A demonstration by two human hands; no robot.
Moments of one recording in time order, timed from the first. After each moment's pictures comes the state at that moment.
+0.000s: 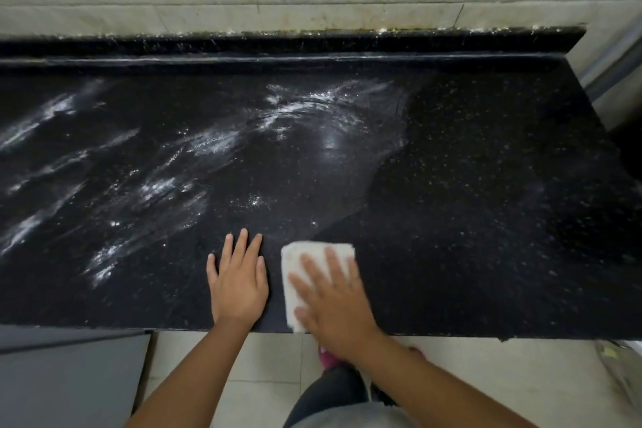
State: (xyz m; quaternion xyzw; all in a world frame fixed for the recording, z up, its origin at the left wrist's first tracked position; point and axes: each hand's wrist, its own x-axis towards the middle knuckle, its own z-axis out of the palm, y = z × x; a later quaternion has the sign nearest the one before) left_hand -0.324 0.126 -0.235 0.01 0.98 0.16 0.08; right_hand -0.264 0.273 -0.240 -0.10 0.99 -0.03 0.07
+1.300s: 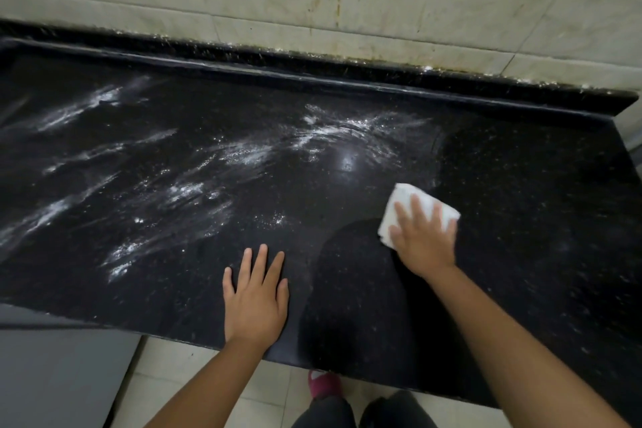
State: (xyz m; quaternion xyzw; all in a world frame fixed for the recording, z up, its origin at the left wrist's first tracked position) left_hand -0.329 0.129 -0.233 0.02 0.99 0.06 0.16; right_hand -0.379 0.383 -0.219 0.10 0.97 -0.05 0.20
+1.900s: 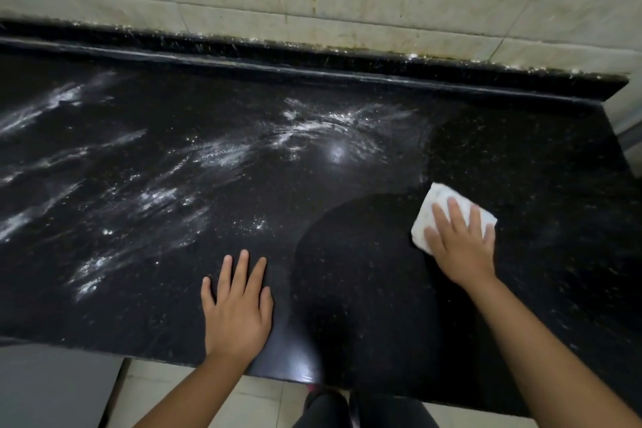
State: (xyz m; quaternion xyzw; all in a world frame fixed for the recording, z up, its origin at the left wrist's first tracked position) left_hand -0.334 0.132 -0.242 0.02 0.99 0.08 0.09; right_hand -0.361 0.447 -0.225 0.18 0.97 -0.07 0.15
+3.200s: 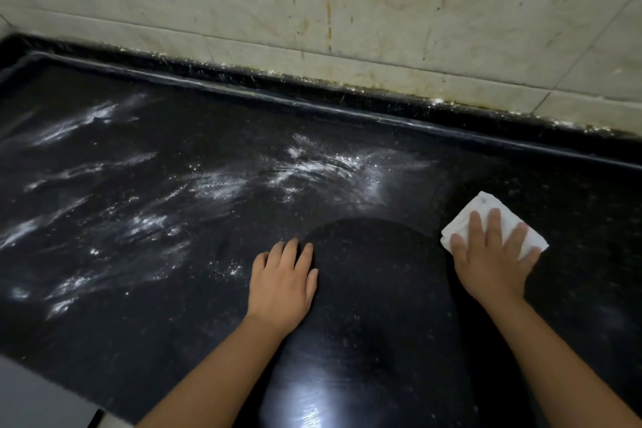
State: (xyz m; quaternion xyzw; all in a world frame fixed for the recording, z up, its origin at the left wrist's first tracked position) left_hand -0.432 0.239 -0.226 0.10 0.99 -0.02 0.10; right_hand -0.456 0.510 -0.231 0.20 0.97 -0.06 0.15
